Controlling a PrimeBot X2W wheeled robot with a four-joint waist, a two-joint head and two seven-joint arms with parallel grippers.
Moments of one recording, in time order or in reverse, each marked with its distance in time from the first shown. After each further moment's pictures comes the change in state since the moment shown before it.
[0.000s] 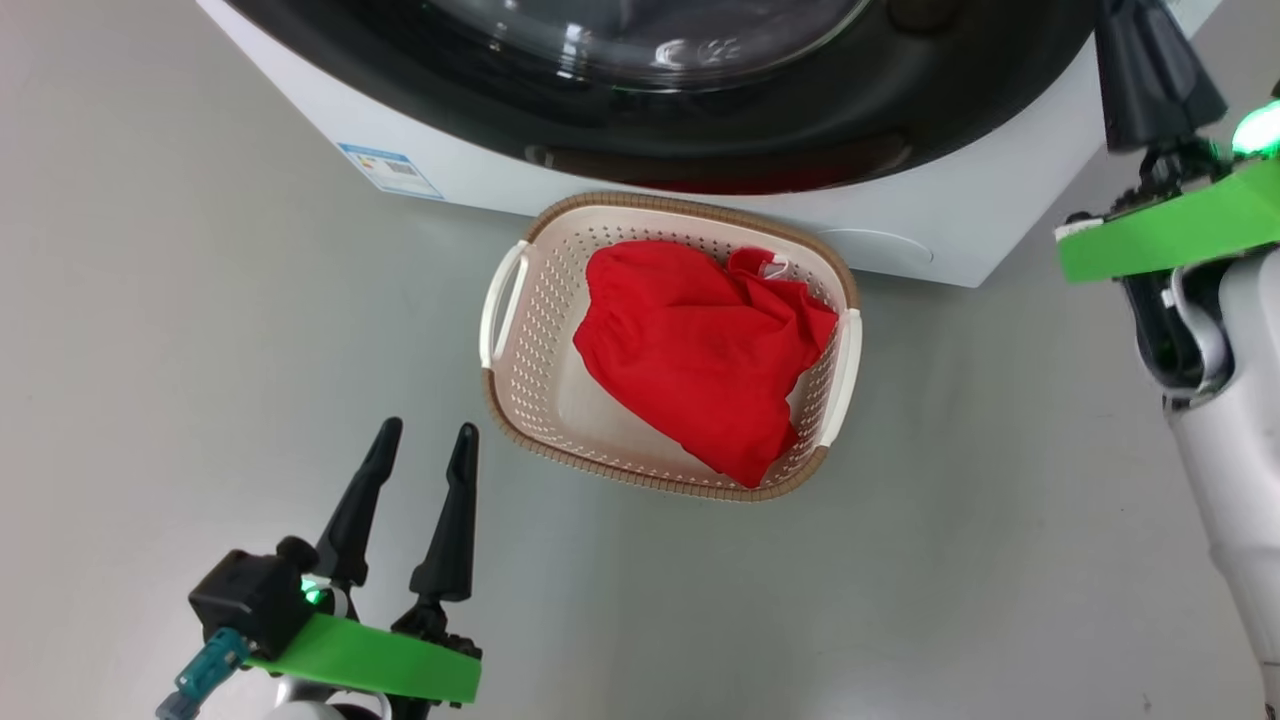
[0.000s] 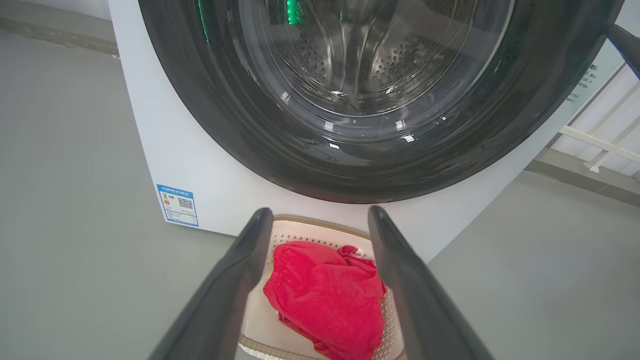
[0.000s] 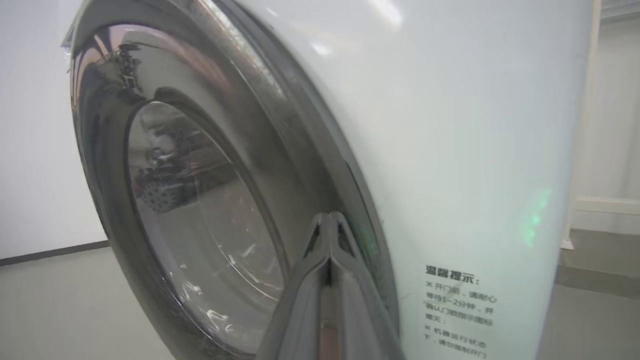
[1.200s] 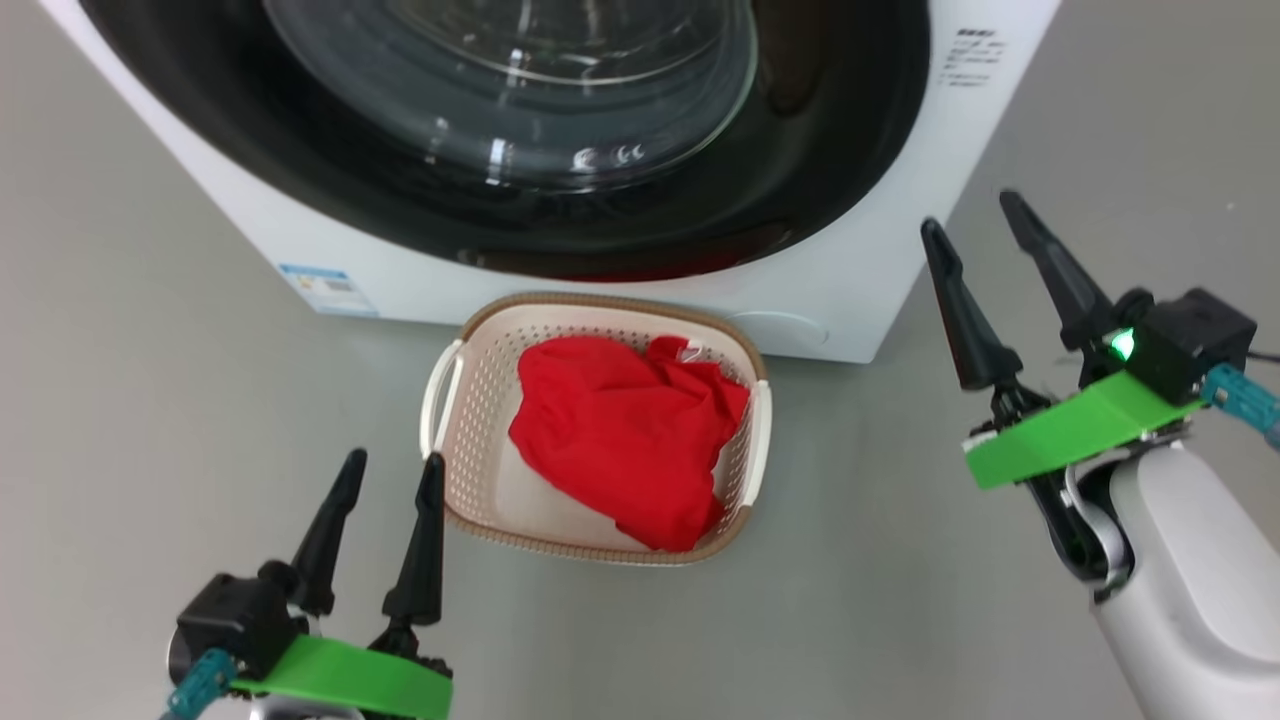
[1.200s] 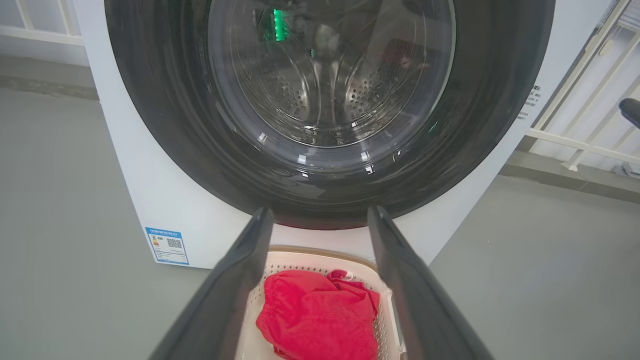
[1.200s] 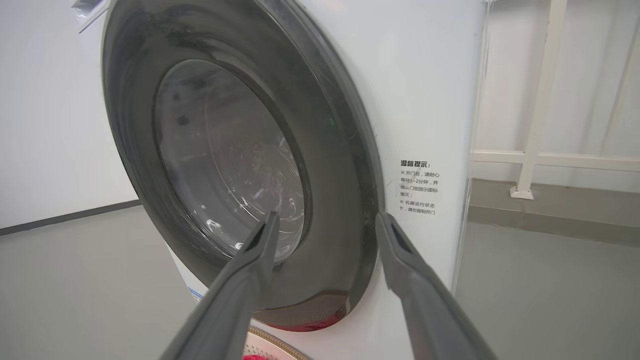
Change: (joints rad) left arm 0.022 -0.001 0.060 0.041 0.077 0.000 0.000; right arm 0.264 0.040 0.074 -0.057 0.008 -0.010 0.015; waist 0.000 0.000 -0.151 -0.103
